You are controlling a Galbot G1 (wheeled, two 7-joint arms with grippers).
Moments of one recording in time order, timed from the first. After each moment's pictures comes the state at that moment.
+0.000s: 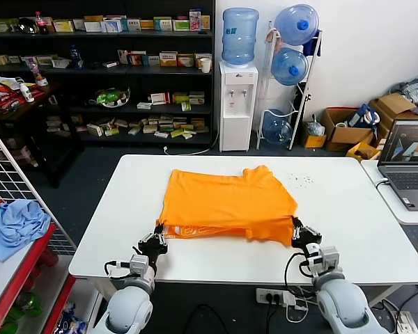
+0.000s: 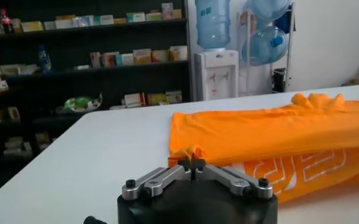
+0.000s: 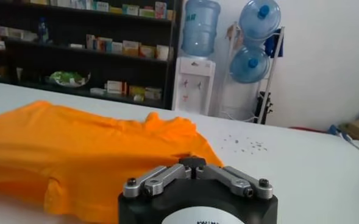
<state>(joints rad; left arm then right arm) 1.15 -1.24 -0.17 -1.64 -0.24 0.14 -0.26 -1.14 1.14 0.38 1.64 0.33 -0.20 0.07</state>
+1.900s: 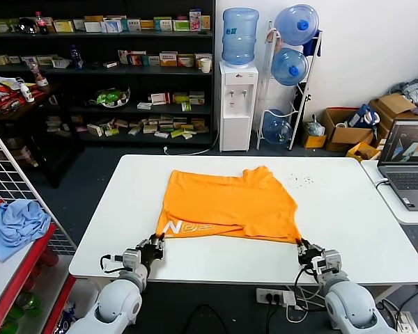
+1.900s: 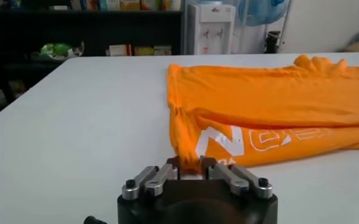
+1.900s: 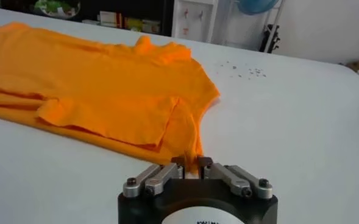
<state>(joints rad) 1.13 -1.11 -0.13 -1.63 -0.52 0.27 -0.25 -1.27 1.05 0.41 1.71 0.39 -0.42 0.07</state>
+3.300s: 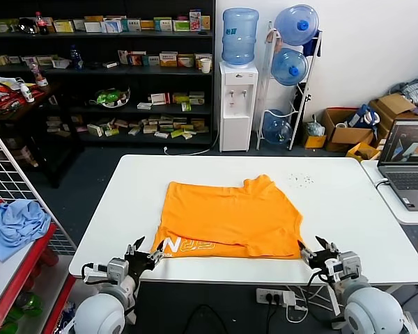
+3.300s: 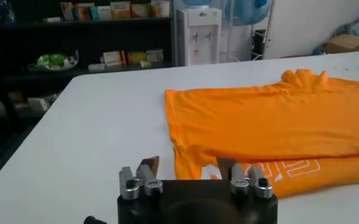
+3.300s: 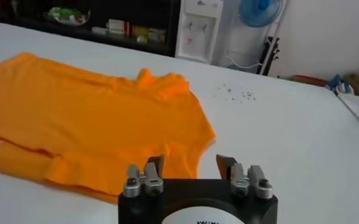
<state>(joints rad) 1.27 -0.97 -0.18 -1.93 -0.58 0.39 -0.32 -1.35 0.89 0.46 1.97 0.62 -0.50 0.17</state>
